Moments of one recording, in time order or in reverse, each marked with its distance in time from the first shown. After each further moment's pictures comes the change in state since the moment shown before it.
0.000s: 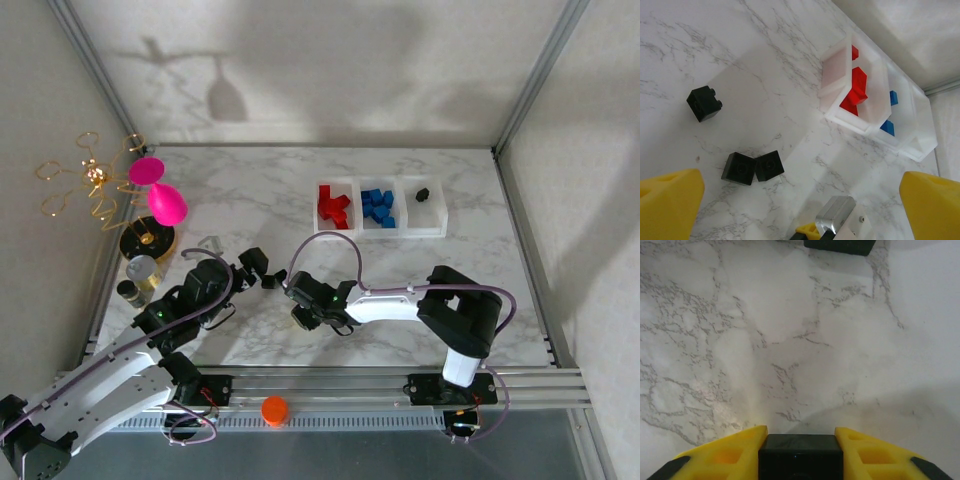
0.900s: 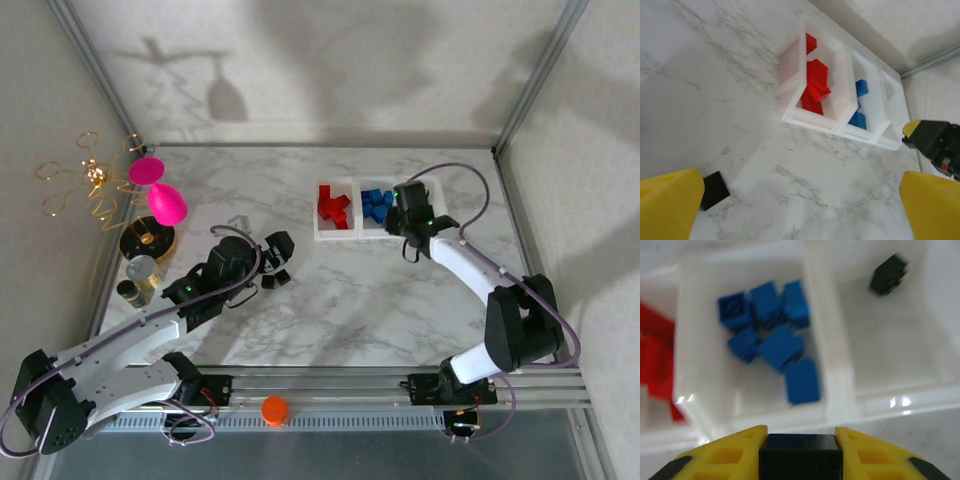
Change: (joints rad) left arm -0.003 0.296 0.110 0.253 0.112 0.085; right arm -0.801 -0.253 0.098 -0.097 0.079 0.107
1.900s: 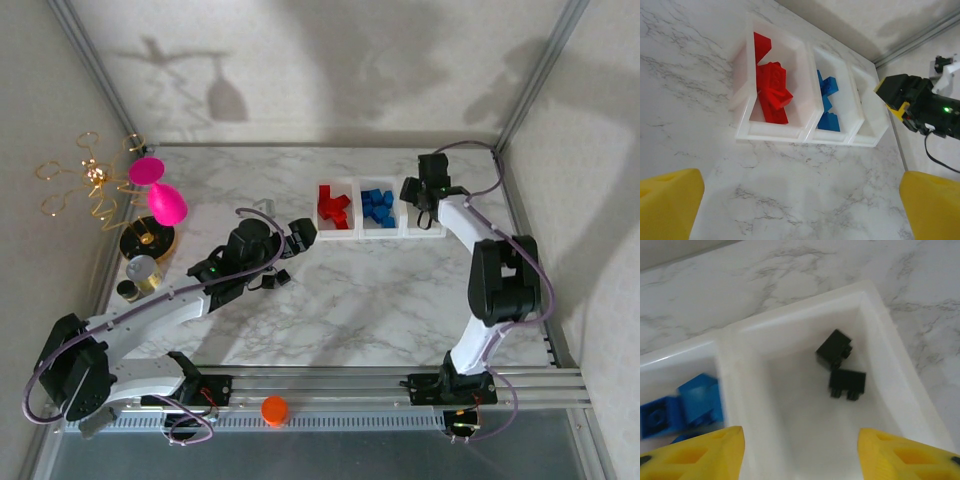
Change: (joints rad) left arm -0.005 0.198 0.105 0.152 0.080 0.075; right arm -0.158 0.229 0.214 0.032 -0.057 -0.053
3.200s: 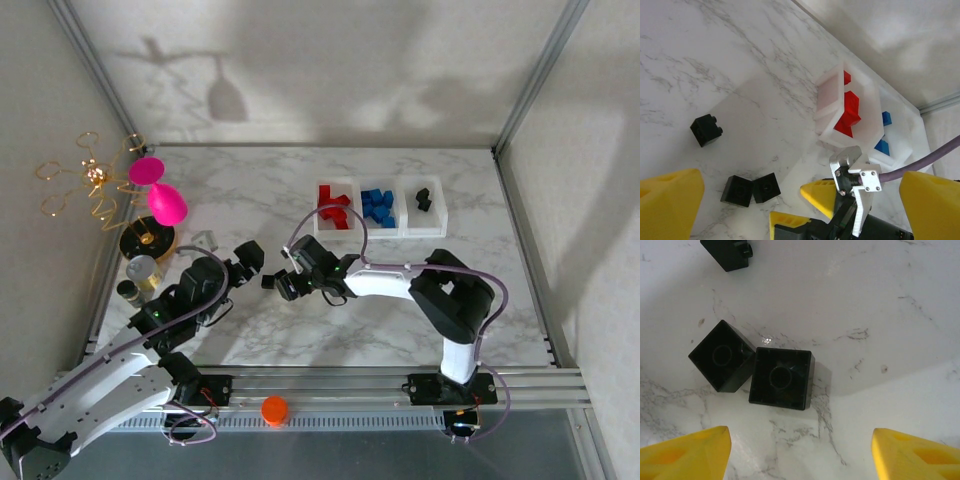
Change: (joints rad) left arm 0.001 -0.512 -0.189 -0.396 -0.271 -0.124; right arm 0.785 0.123 -0.176 0.205 -0.172 -0.099
